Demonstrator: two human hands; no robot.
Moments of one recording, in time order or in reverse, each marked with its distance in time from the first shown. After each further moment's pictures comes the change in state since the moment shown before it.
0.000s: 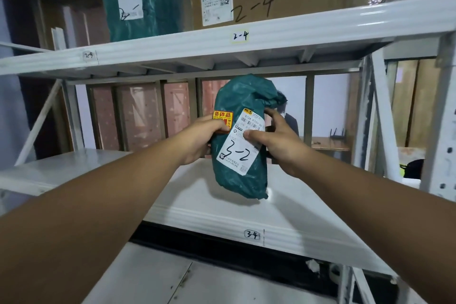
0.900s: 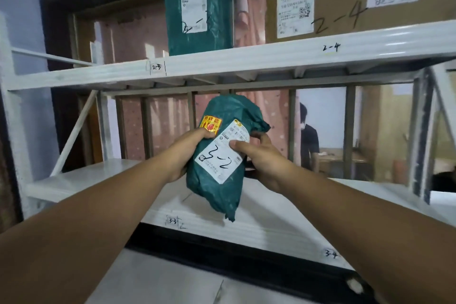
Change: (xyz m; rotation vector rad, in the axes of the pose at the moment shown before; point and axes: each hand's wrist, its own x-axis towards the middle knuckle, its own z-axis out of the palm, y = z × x) left_hand -0.025 -0.027 -0.186 -0.038 0.095 -0.058; right_hand 0.027 0.004 0.194 0.146 -0.056 0.130
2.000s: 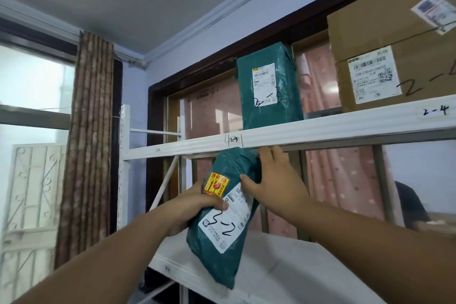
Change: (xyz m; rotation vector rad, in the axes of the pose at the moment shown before) left_hand -0.042 0.054 -0.153 0.272 0.053 0.035; right_hand 0.051 -0.077 0.124 -1.002 0.176 -0.806
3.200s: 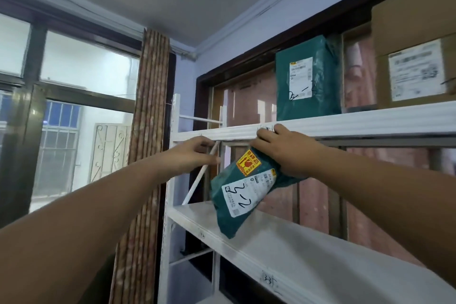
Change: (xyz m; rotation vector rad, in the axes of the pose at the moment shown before) left_hand -0.100 0.070 -0.034 0.496 0.388 0.003; right_hand 0.038 -0.020 -0.056 -0.545 -0.243 -0.772
